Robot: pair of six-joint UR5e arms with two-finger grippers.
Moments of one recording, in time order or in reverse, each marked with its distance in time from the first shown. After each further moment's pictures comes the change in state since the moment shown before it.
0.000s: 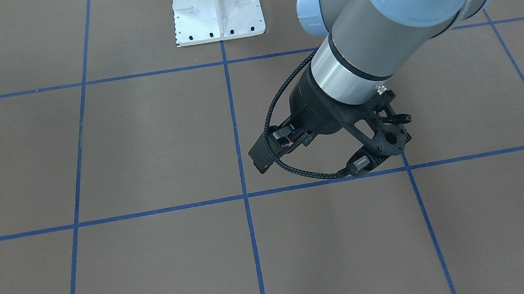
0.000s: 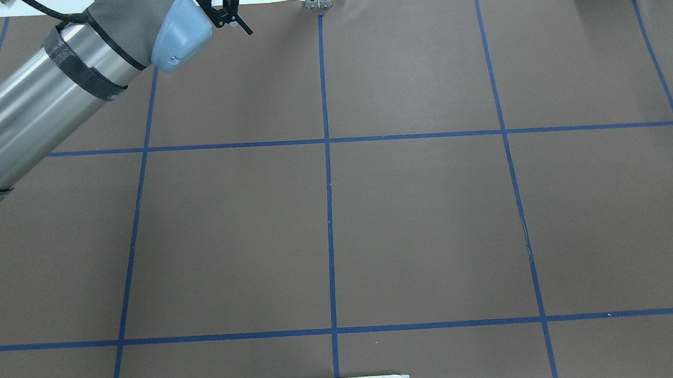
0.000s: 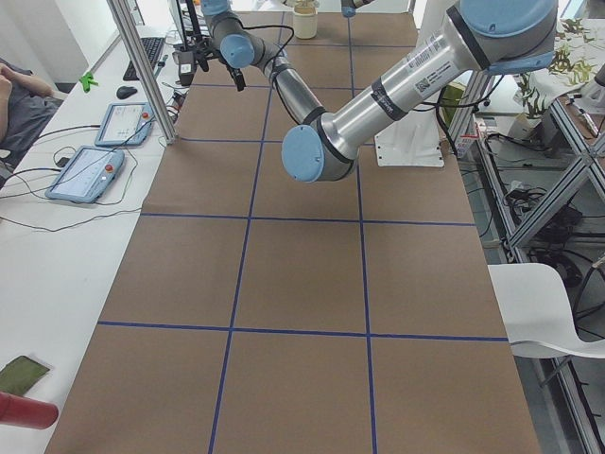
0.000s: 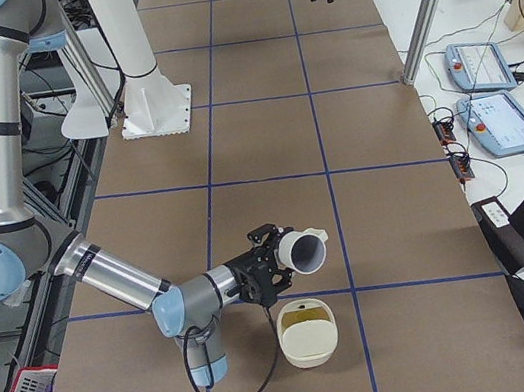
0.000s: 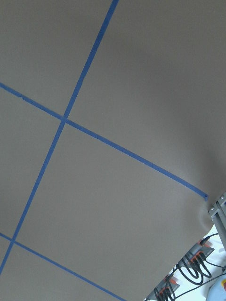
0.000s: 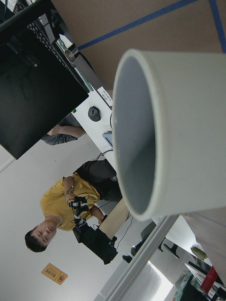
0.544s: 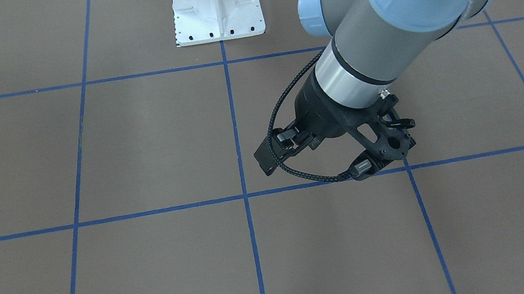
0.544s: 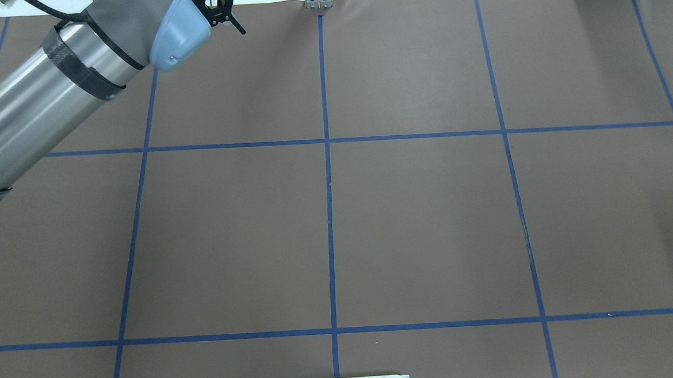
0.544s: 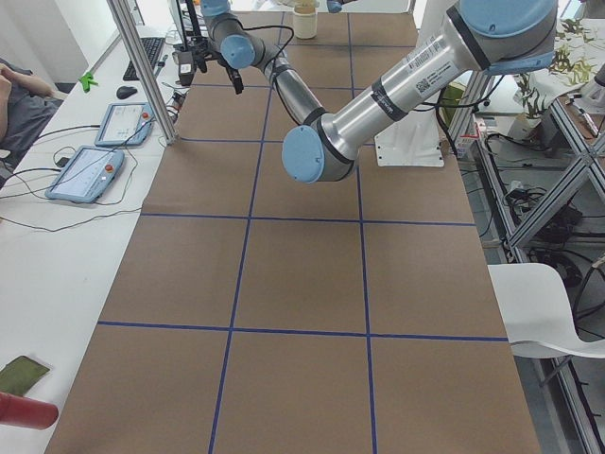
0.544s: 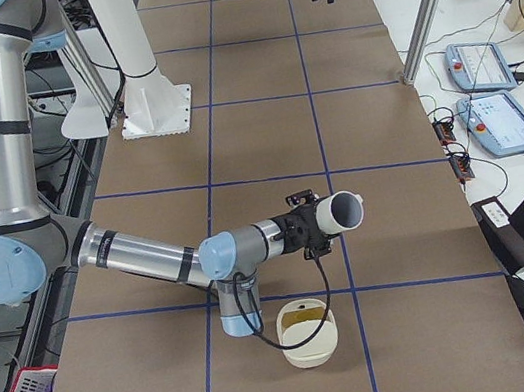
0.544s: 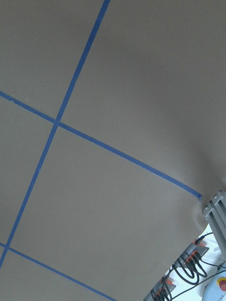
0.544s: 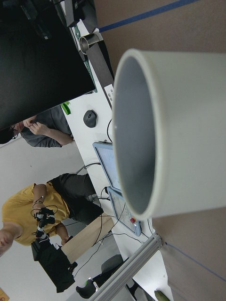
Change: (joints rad) left arm -0.008 0.002 0.002 0.045 0.009 0.103; right arm -0.002 0.095 0.156 -0.403 0.064 -0.314
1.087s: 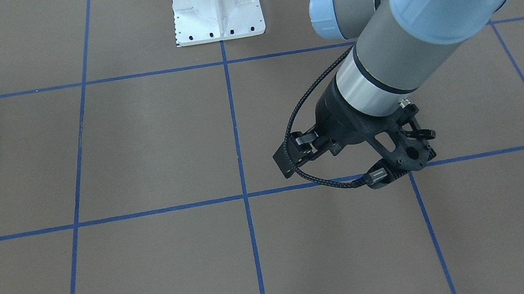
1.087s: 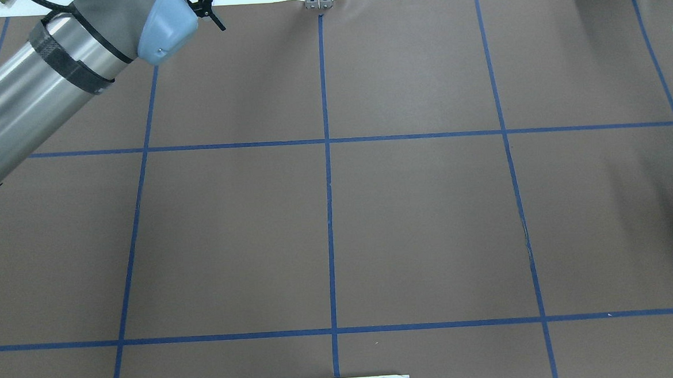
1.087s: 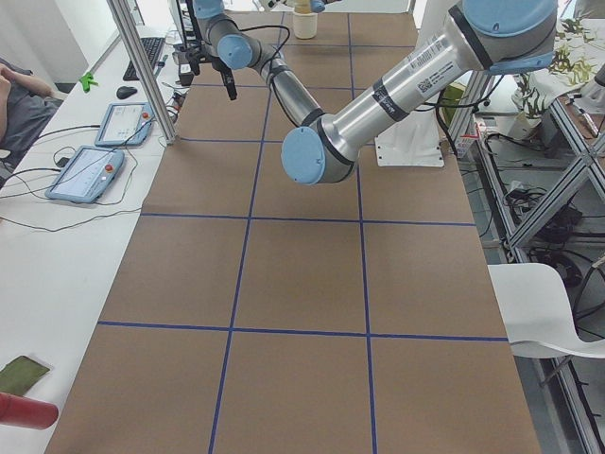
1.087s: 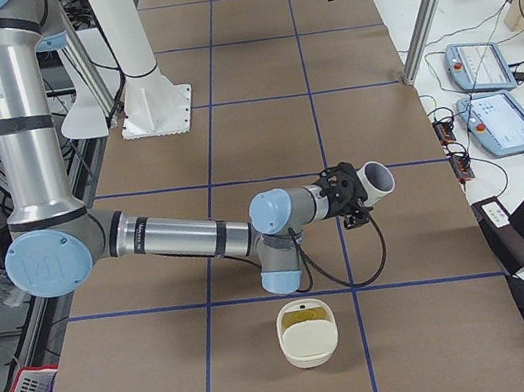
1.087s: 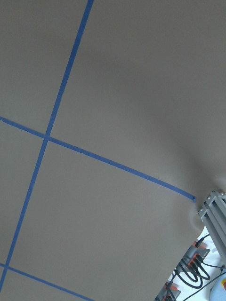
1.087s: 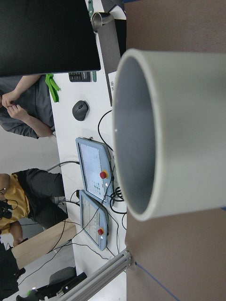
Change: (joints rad) left arm -0.021 0.018 0.003 0.066 0.002 0.160; right arm -0.050 0.159 0.009 -0.298 0.030 -0.293
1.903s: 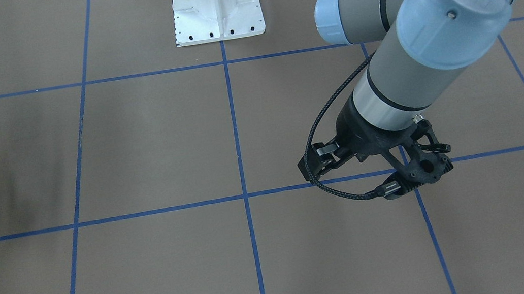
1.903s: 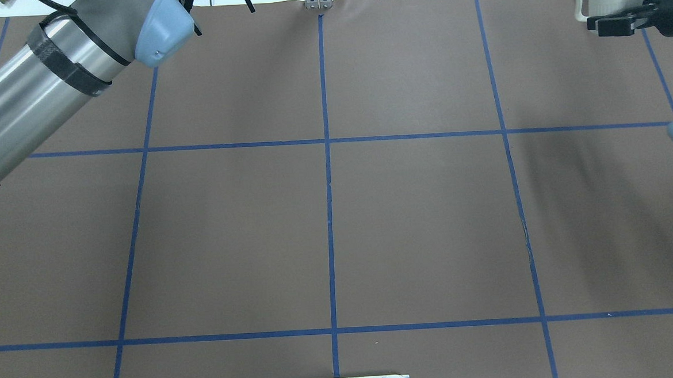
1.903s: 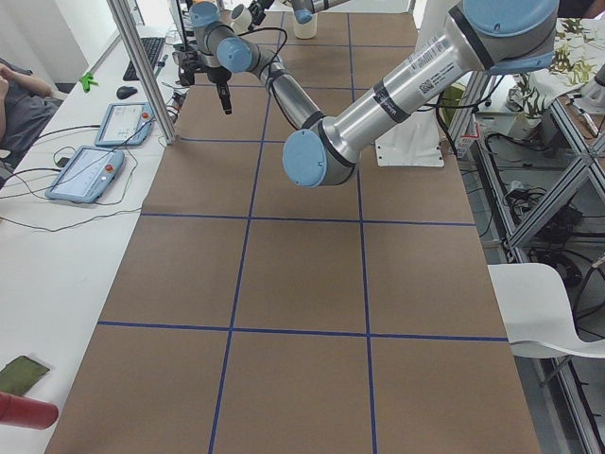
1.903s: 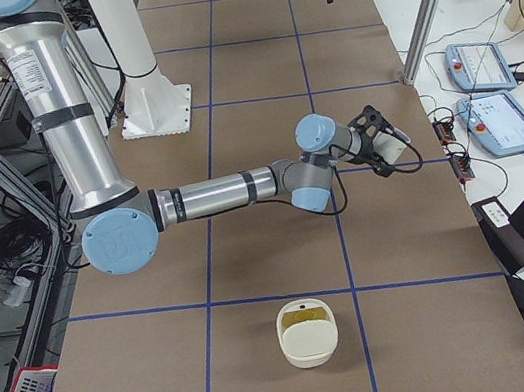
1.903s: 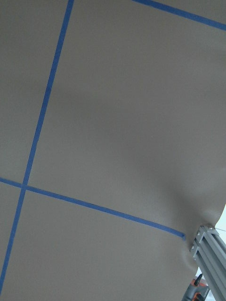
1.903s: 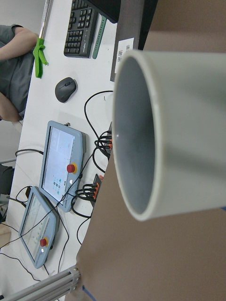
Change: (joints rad) left arm 0.001 0.007 0.005 0.109 0.065 0.137; right arm -0.188 0.162 0.158 -0.528 -0.173 -0.301
